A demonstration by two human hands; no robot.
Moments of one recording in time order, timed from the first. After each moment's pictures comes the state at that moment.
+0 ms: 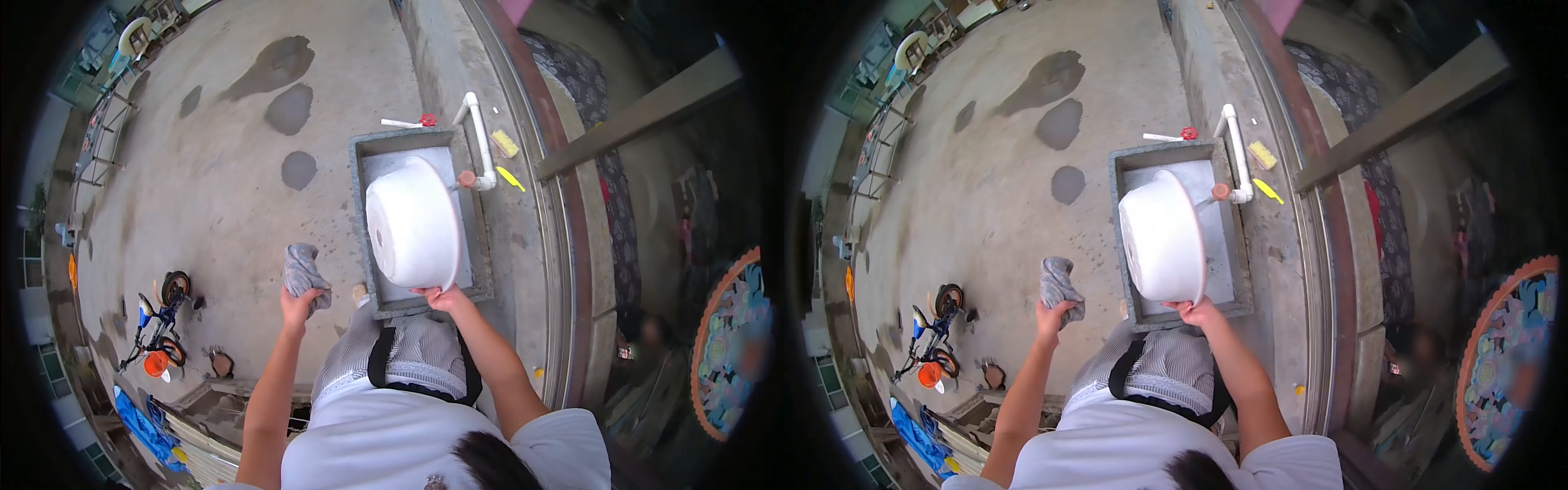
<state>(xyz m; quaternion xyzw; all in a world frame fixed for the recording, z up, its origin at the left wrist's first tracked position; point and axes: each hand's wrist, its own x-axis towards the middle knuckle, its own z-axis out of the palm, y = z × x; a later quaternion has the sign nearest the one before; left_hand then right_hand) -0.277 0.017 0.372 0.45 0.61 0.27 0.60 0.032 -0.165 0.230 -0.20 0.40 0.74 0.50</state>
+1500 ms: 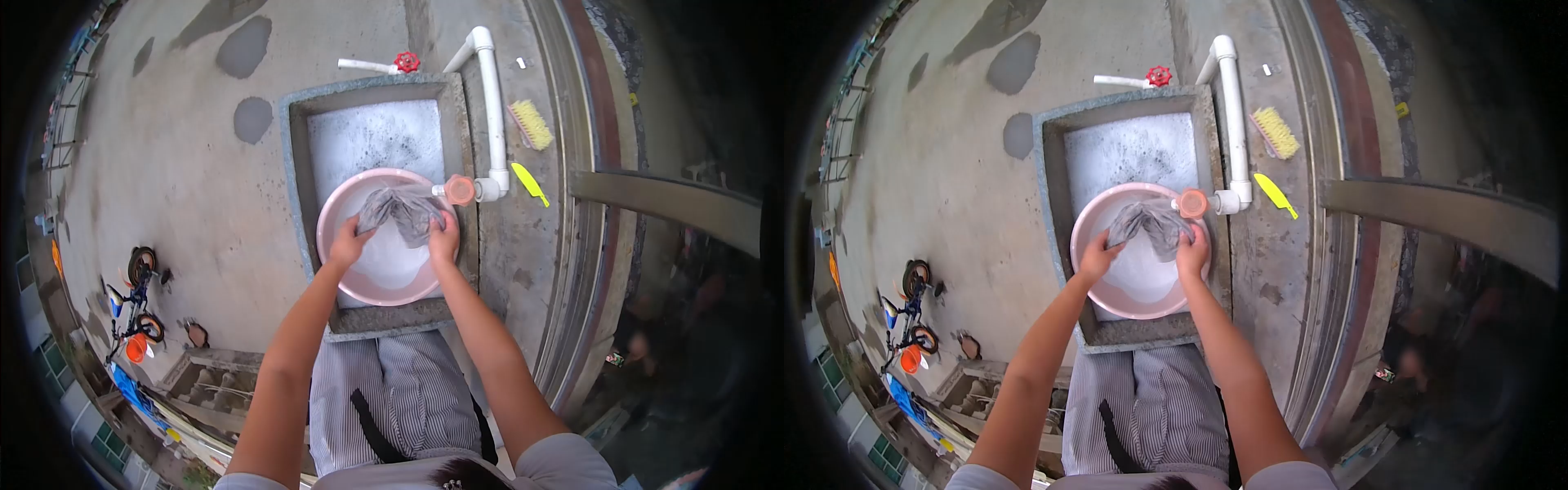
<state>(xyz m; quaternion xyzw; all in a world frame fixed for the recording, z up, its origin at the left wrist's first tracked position) -0.026 0.051 0.114 0.65 0.52 0.00 0.55 0.147 -0.079 0.080 -0.83 -0.09 0.29 0.46</state>
